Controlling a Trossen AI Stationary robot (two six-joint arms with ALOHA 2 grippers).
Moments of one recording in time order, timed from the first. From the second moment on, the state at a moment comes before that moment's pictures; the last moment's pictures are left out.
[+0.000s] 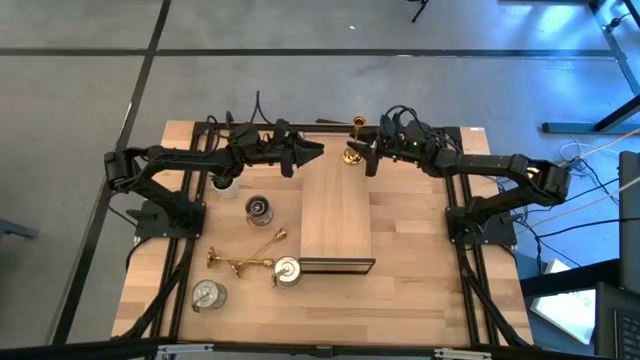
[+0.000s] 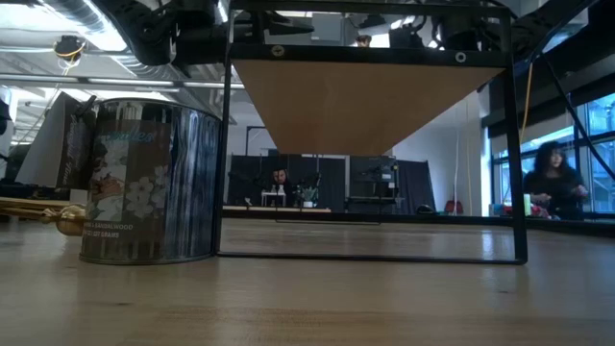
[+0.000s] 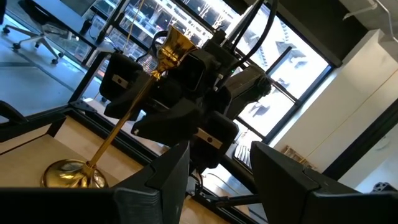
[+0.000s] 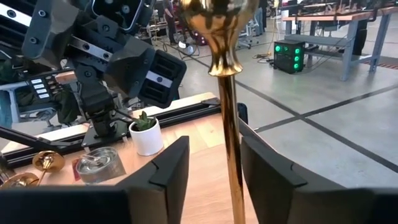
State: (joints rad) left arm 0.42 1.44 0.75 0.85 0.33 -0.71; right arm -0.47 1.34 0.67 0.59 -0.21 0.13
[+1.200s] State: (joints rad) left arm 0.32 1.44 0.75 0.86 0.33 -0.74; right arm -0.35 0.84 0.67 -0.06 -0.18 0.34
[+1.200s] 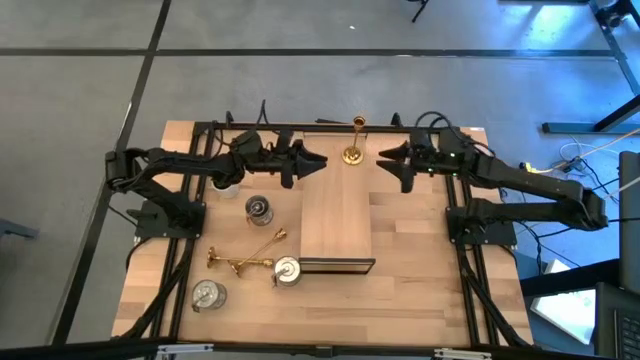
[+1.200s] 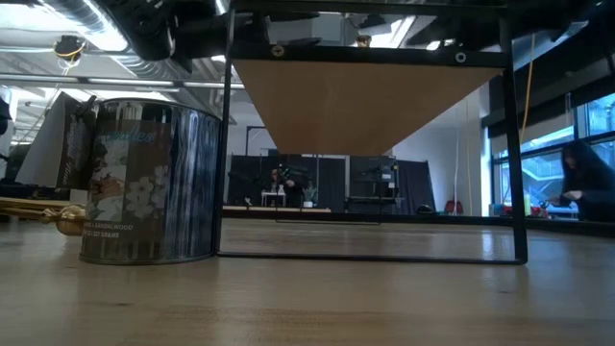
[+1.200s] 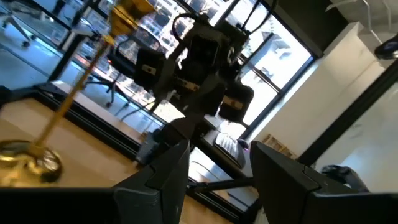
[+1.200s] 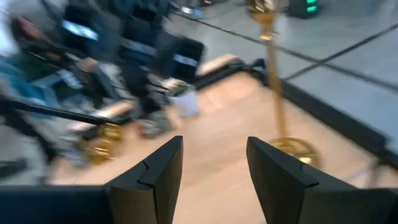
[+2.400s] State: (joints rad) left arm -0.01 1.40 0.84 1.56 0.42 -1.06; right arm 0.03 0.81 0.67 0.40 -0.03 0.83
